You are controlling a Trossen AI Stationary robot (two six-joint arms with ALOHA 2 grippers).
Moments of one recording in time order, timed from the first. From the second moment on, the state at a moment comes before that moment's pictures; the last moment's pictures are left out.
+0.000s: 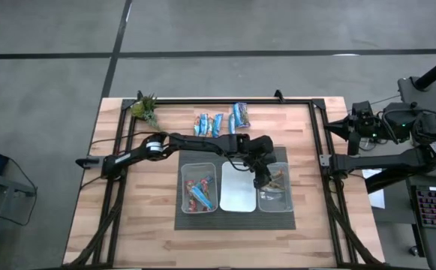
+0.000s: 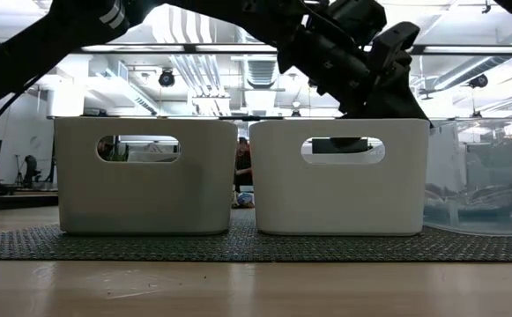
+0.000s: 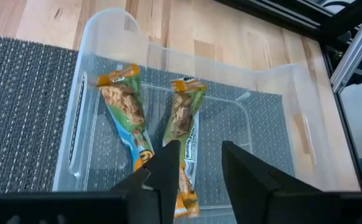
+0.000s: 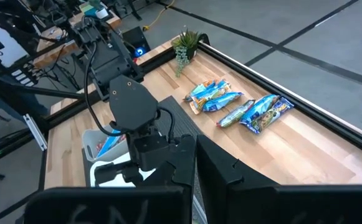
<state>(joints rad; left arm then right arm) 0.04 2.41 2.21 -0.55 0.35 -0.23 -0.09 0.48 1.21 -1.13 0.18 0.47</state>
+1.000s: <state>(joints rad) 0.04 2.35 2.22 -0.57 0.38 -0.16 -0.09 0.48 1.21 -1.13 0.18 0.46</state>
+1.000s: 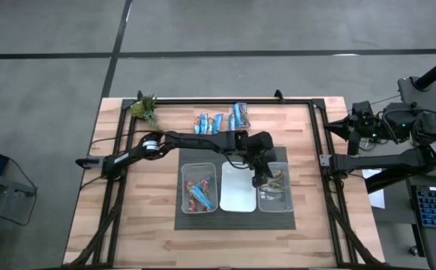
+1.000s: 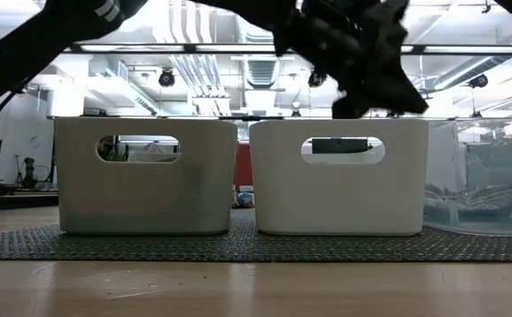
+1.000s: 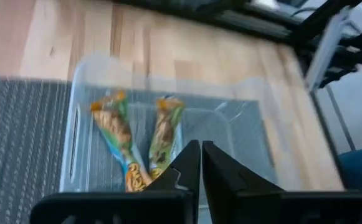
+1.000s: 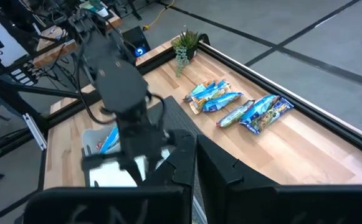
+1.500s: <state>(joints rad) 0.05 2.13 2.20 -0.68 0.24 -0.13 -0.09 0.49 1.21 -1.13 0.19 0.46</state>
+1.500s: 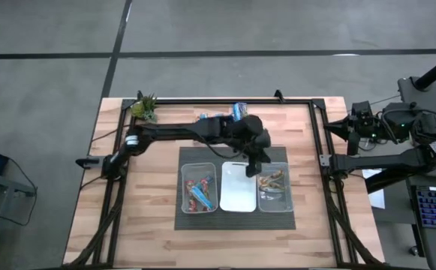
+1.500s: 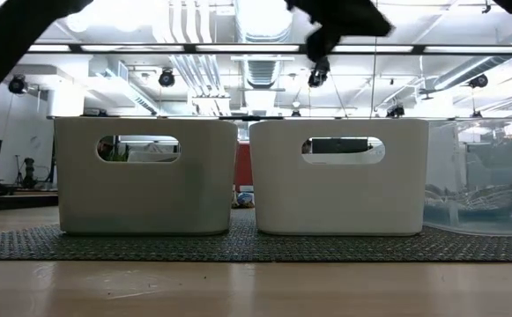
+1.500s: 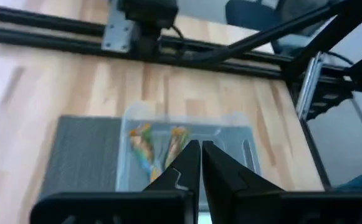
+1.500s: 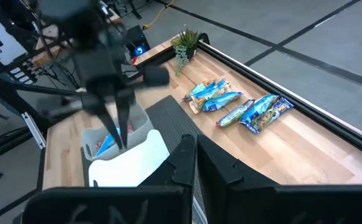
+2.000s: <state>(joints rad) 0.04 1.85 2.20 -0.71 0.13 -0.07 -0.09 0.49 1.20 -1.12 0.19 0.46</state>
